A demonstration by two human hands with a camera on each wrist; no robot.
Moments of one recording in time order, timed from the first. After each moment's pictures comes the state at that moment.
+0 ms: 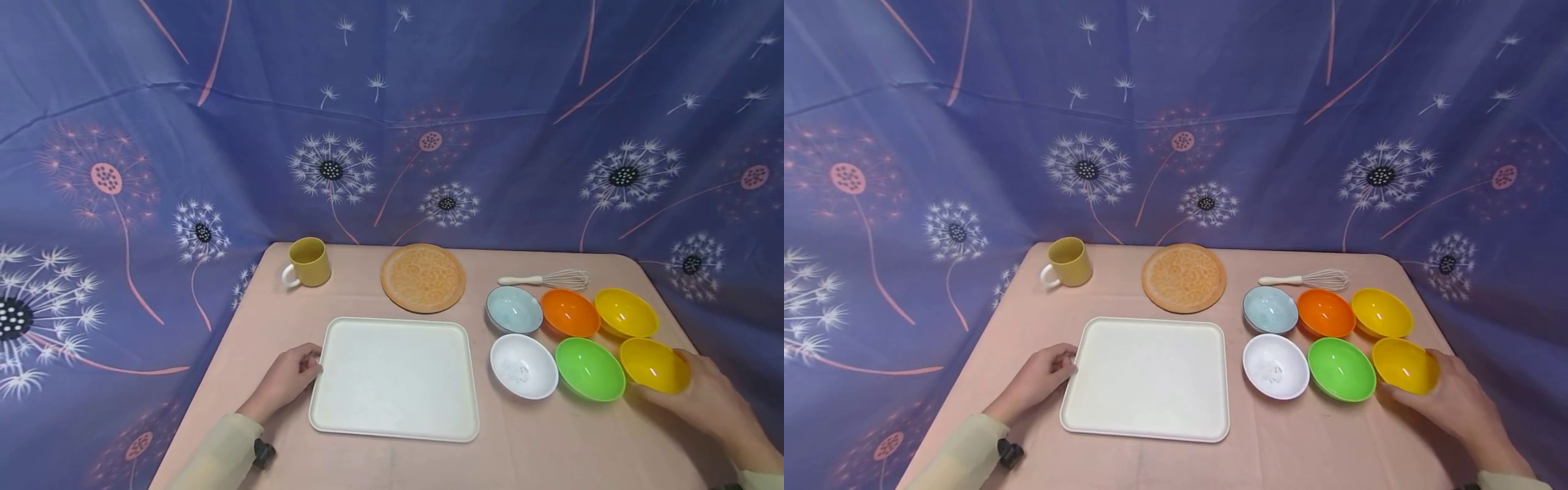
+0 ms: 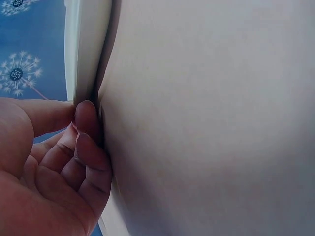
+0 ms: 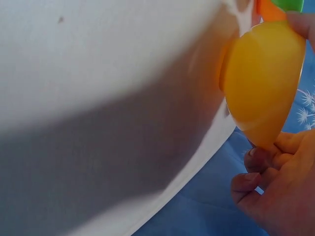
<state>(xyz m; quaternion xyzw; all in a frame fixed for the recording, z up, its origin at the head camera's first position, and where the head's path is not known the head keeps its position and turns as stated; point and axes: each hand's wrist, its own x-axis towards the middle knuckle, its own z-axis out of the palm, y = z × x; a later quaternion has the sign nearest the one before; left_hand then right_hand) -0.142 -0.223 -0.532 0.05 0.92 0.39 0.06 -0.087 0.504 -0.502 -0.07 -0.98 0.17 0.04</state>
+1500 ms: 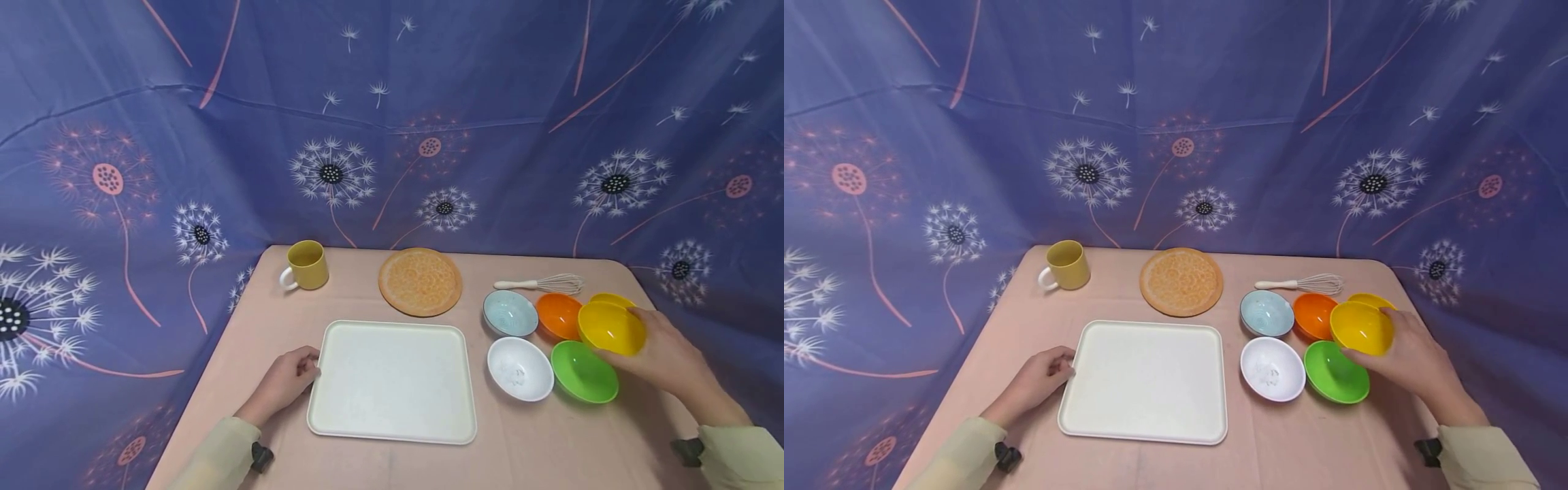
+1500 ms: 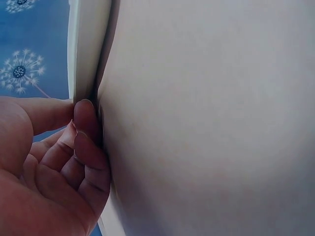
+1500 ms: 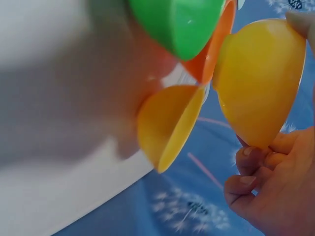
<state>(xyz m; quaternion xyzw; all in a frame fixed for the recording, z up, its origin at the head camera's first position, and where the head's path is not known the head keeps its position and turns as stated) -0.140 -0.224 -0.528 0.05 0.91 0.40 0.07 -0.127 0.433 -0.436 -0.02 -0.98 0.17 0.04</state>
